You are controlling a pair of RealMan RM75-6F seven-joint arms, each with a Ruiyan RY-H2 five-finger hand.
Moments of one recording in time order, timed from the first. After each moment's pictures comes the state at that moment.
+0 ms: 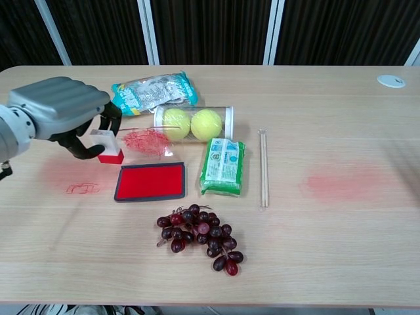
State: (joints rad) left arm -0.69 -1.53 -0.06 -1.72 0.99 1.20 0.90; right arm 0.05 -1.11 0.06 -1.59 -1.50 1.49 0.08
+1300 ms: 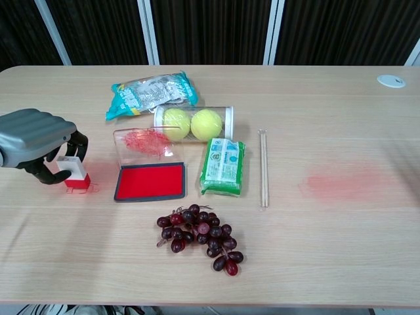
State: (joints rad) left arm -0.61 -1.55 -0.01 -1.57 0.99 1.15 0.80; right arm 0.05 -1.11 0.06 -1.59 -1.50 1.49 0.07
